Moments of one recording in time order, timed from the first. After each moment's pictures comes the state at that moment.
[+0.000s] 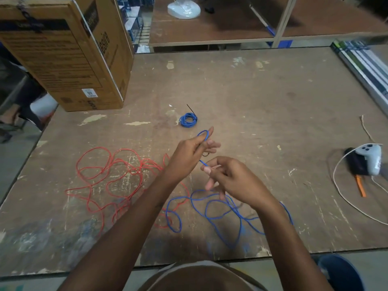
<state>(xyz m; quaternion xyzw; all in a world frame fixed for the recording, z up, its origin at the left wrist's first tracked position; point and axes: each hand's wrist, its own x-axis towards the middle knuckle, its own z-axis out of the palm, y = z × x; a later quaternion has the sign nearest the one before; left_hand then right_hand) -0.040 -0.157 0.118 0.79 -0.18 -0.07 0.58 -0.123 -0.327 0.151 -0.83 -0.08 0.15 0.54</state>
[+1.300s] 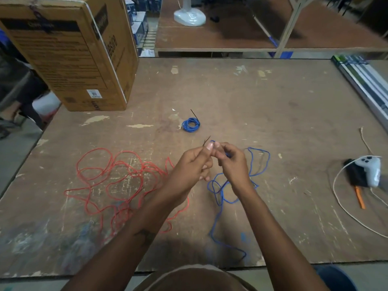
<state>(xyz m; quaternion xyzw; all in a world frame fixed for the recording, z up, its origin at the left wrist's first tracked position) -0.092 -0.153 0.166 0.68 -0.06 -0.15 0.72 -0.057 -0.308 0.100 -0.79 0.05 -0.08 0.61</state>
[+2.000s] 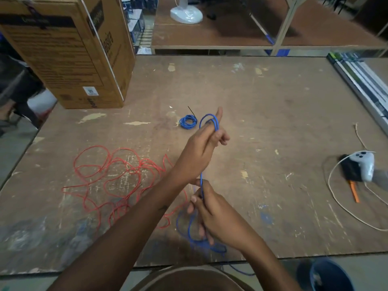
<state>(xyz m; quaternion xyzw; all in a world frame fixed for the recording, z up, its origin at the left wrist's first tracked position) -0.059 -0.174 0.156 0.78 -0.24 0.06 0.58 -0.190 -0.281 0.141 -0.82 -0.09 0.19 0.53</state>
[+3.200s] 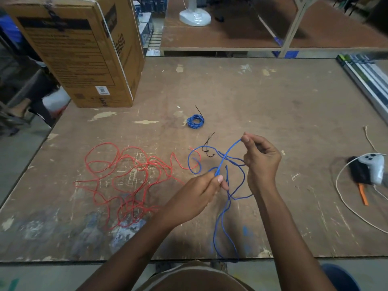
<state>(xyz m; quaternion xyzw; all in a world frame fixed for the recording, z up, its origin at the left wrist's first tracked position) -0.154 -0.138 0.134 0.81 -0.17 -0.16 0.54 -0.083 -0.339 0.118 -0.55 0.15 -0.19 0.80</state>
